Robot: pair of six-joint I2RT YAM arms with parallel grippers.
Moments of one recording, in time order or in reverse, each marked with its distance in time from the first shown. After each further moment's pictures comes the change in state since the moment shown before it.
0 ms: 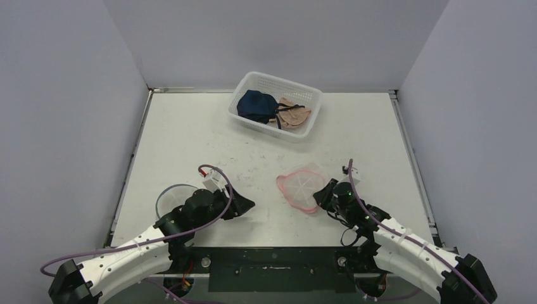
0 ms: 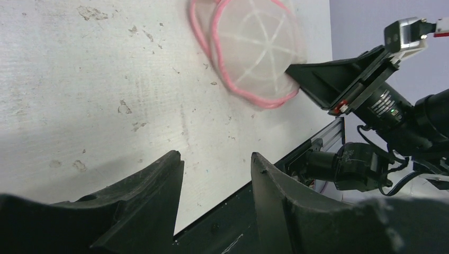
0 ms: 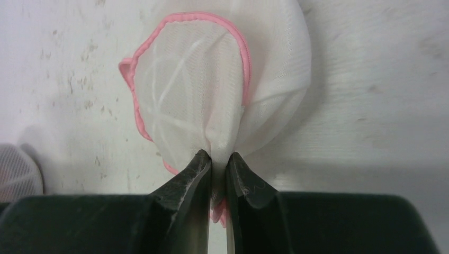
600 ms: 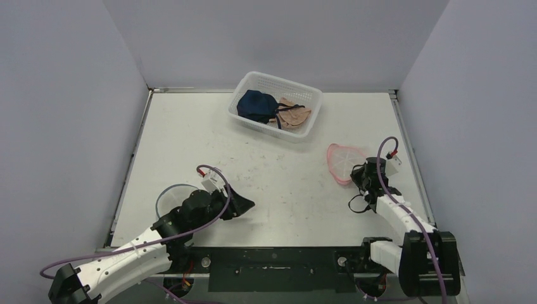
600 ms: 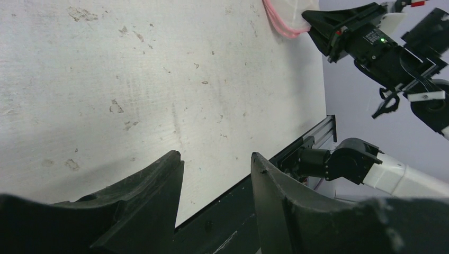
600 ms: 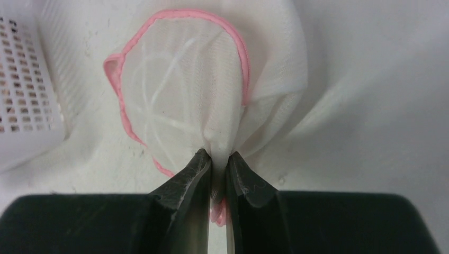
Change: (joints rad) left arm 0.002 -0.042 0.000 -0.022 0.010 -0.003; right arm -0.649 0.214 0.122 0.057 -0.014 -0.036
